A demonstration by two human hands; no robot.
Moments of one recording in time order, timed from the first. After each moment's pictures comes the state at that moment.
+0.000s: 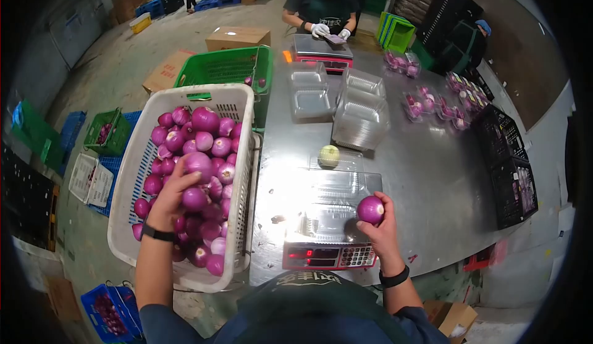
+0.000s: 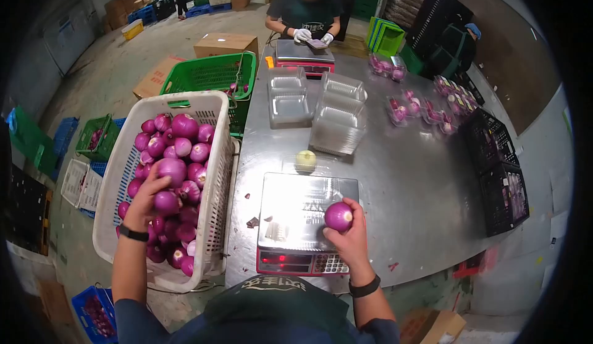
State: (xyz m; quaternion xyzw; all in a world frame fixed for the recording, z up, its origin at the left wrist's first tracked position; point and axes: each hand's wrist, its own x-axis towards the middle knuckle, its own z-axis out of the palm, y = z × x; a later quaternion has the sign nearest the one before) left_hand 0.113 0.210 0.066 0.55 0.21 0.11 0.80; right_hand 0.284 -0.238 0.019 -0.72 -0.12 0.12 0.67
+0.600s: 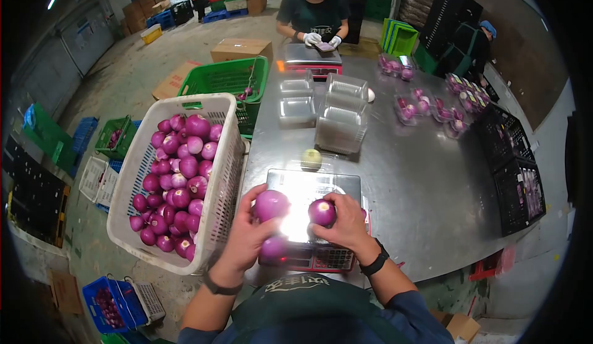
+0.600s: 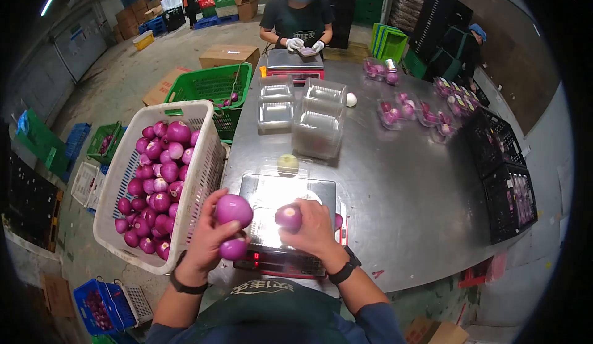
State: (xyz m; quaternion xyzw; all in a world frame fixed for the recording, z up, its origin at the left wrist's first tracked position) left_hand 0.159 -0.061 0.094 0.52 0.18 0.15 0.82; right_hand 0.321 -0.253 0.018 -0.82 -0.43 -0.05 0.38
